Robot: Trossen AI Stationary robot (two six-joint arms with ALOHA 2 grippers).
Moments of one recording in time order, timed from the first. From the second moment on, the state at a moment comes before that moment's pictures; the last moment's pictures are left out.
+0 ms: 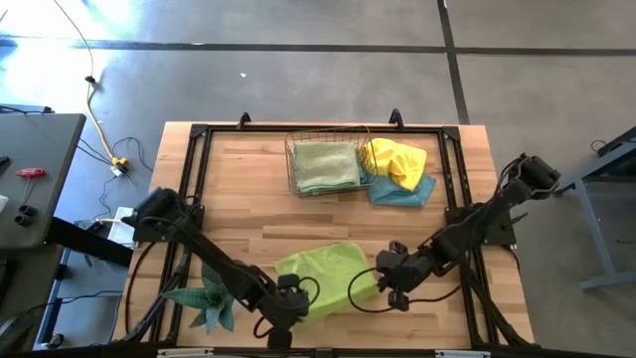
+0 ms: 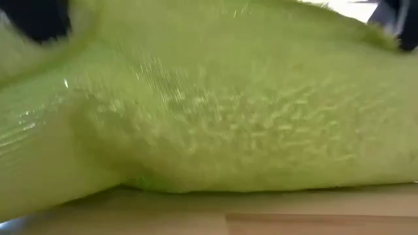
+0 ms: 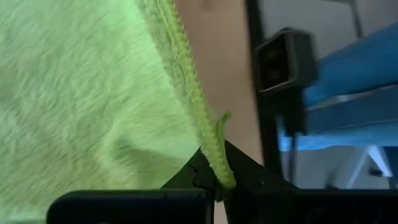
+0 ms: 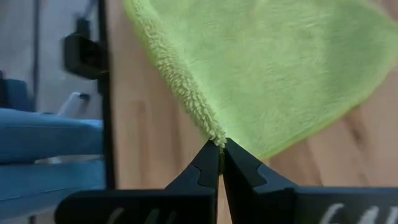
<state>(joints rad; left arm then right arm) -0.54 1.92 1.30 -0.34 -0.08 -0.64 0.62 1.42 0.91 -0.42 0.12 0.82</state>
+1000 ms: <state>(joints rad) -0.42 1.92 1.30 -0.69 -0.16 -0.49 0.37 1.59 0.91 -0.44 0.24 0.62</state>
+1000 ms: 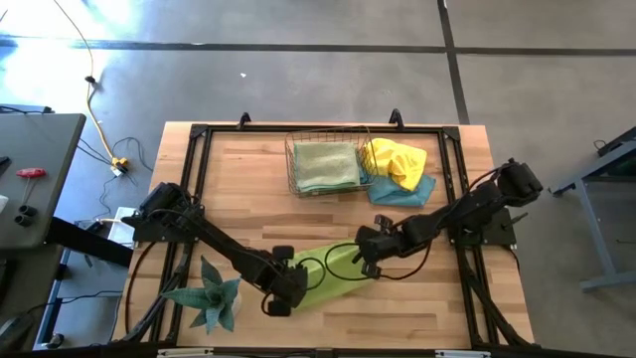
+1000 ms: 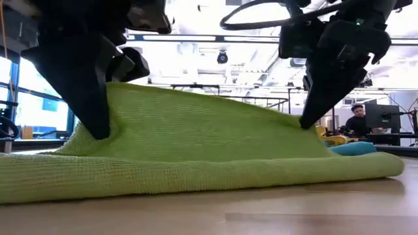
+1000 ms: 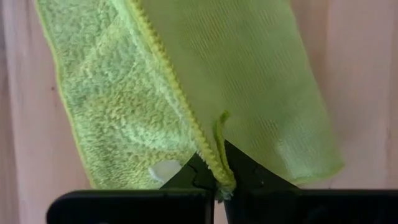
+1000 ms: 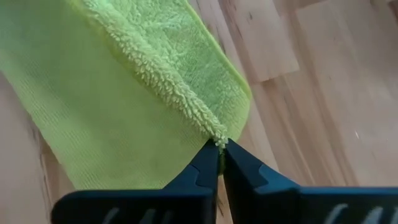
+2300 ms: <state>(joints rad) -0.39 1.91 1.42 -1.00 -0.22 -0.64 0.48 1.71 0.91 -0.27 0.29 0.83</state>
